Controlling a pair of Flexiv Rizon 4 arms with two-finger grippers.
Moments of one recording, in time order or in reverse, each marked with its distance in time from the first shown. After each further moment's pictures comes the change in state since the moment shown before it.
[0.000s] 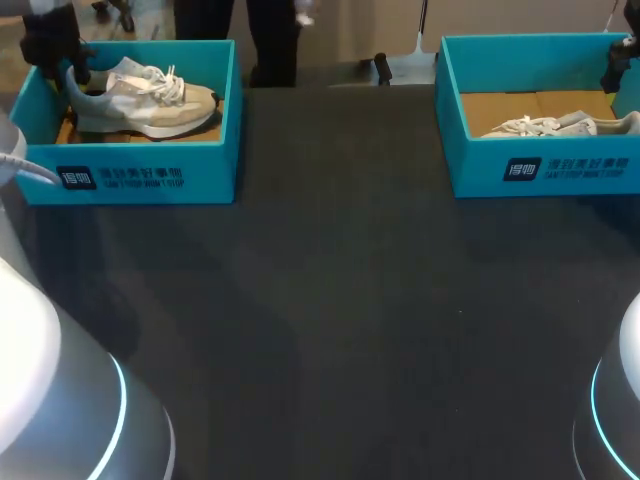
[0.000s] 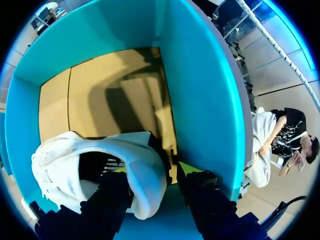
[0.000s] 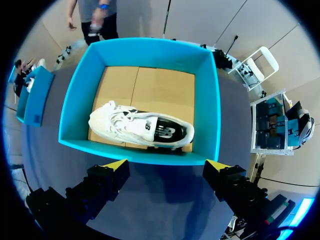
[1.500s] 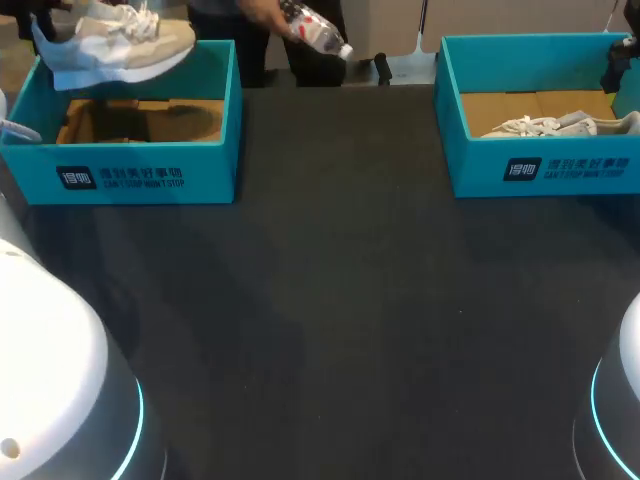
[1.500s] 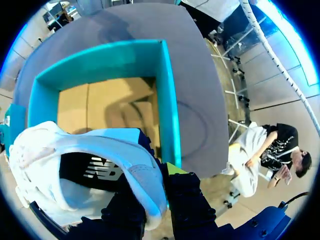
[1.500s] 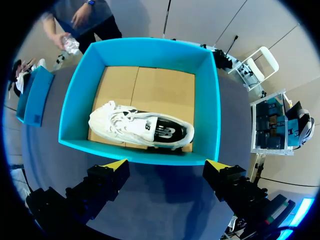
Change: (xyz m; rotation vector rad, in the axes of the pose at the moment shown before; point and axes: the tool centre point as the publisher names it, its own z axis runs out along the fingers) left arm 0.028 -0.022 -0.103 0.056 -0.010 -0.089; right arm 0.000 0.000 0.000 0.000 0.000 0.000
